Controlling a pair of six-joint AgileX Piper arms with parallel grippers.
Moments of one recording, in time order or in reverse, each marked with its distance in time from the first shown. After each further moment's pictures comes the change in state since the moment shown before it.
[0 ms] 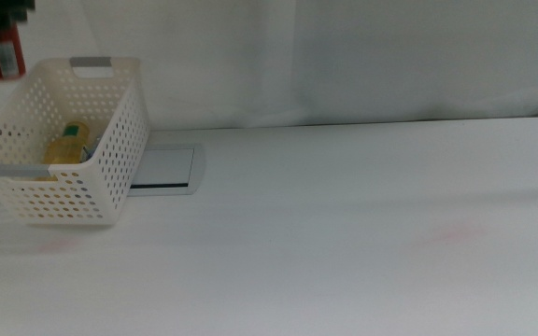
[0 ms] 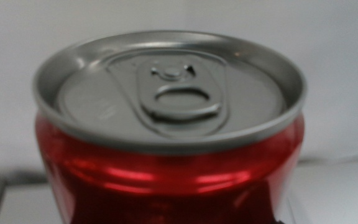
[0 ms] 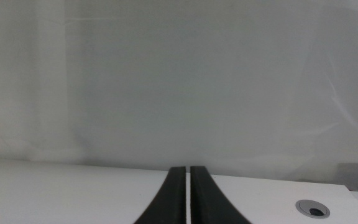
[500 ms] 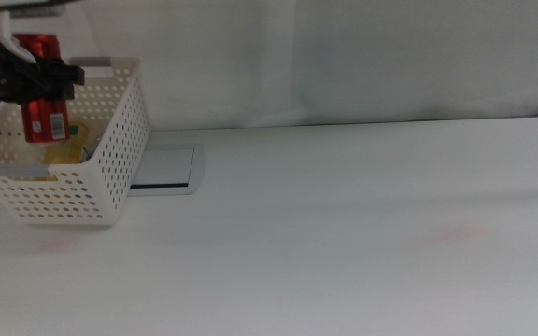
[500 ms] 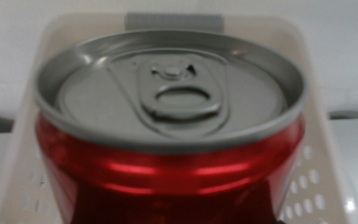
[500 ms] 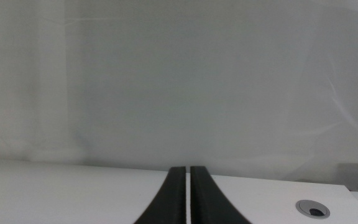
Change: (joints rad) left arm 0.014 0.298 0.000 -0.020 -0.070 -0.006; right arm 0.000 0.000 0.000 0.000 0.000 0.000
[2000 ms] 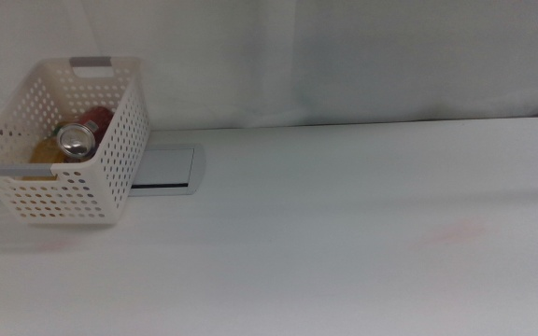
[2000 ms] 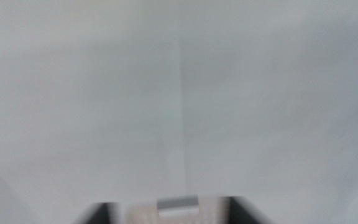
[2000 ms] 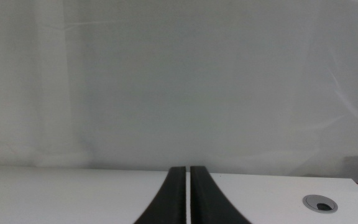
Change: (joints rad) left arm 0.000 -0.511 -0.001 -0.034 0.024 0.074; right arm 0.000 0.000 0.000 0.045 0.000 -0.001
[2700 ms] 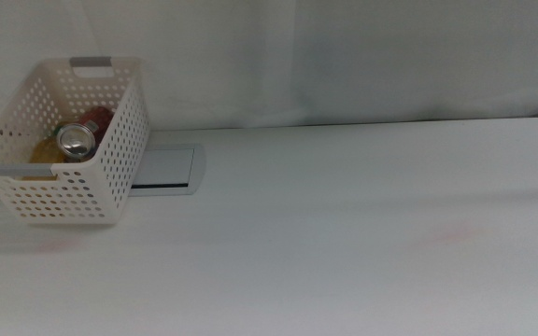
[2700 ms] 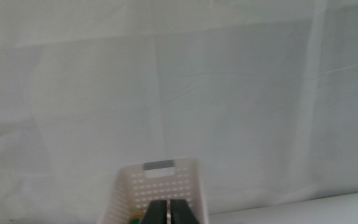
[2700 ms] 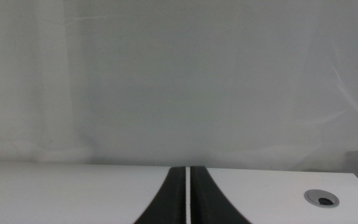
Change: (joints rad) left arm 0.000 -1.004 0.782 -0.024 -0.051 0.004; right arm 0.000 0.000 0.000 0.007 0.015 -0.004
